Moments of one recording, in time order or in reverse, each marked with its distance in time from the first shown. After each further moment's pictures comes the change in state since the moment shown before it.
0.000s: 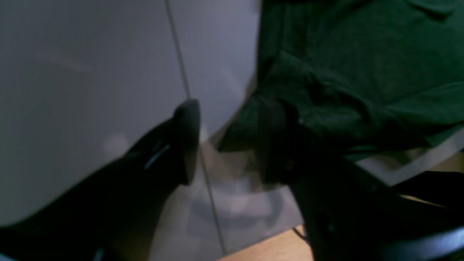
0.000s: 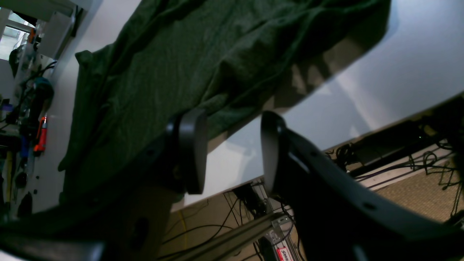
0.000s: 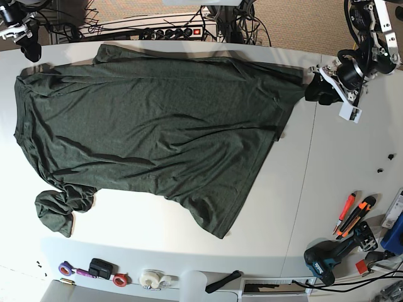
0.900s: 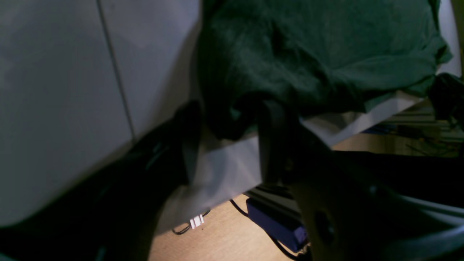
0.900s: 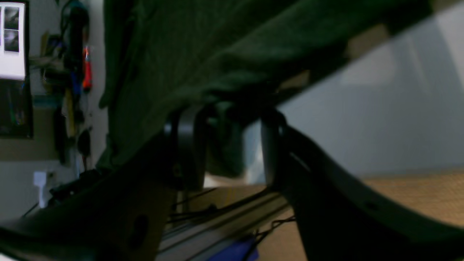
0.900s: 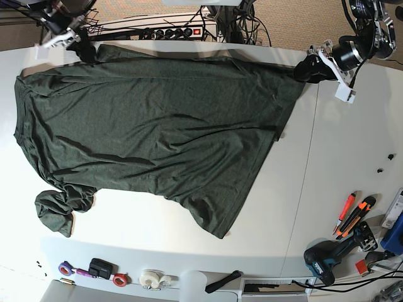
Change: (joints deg) left arm 4.5 0.0 0.0 -6.9 -16.5 -3.7 4.4; right arm 0.1 -8.4 -16.1 0.1 -2.4 -1.2 0.3
